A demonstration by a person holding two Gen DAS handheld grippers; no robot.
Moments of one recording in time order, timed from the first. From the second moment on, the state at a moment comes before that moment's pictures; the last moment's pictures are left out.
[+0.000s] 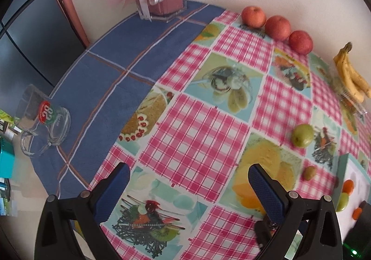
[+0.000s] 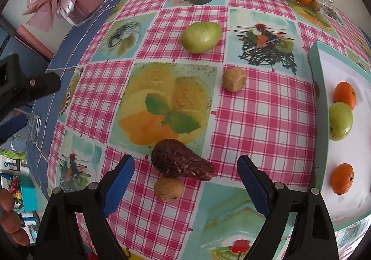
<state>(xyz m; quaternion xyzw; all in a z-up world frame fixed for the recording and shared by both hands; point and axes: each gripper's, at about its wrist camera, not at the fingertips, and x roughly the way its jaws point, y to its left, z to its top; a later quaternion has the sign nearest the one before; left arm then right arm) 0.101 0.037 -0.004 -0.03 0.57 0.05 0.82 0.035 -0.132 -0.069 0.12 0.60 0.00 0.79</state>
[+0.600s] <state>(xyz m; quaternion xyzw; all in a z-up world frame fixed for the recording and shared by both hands) 0.105 0.036 -0.028 -0.05 0.60 0.05 0.80 0.039 -0.128 -0.074 0.11 0.60 0.00 0.79</state>
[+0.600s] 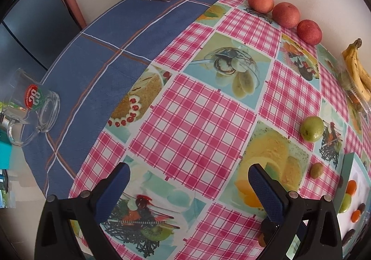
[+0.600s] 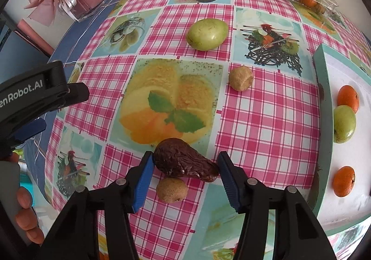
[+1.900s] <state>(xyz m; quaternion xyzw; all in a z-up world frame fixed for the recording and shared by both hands) 0.043 -0.075 -0.039 0.03 0.67 -0.14 0.73 -0.009 -0.250 -0.017 0.20 0.54 -0.12 0.81</state>
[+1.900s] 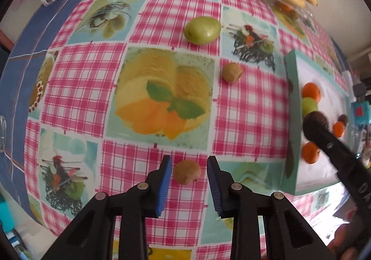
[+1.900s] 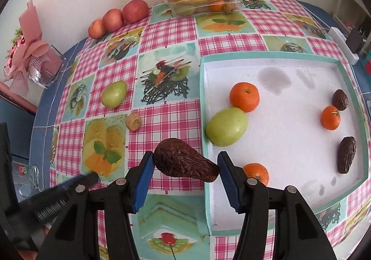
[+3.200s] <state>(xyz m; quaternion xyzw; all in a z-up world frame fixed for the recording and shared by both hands) 0.020 -0.158 0.012 0.03 0.60 -0.26 0.75 -0.041 -0.320 -0.004 0.26 0.49 -0.20 0.81</state>
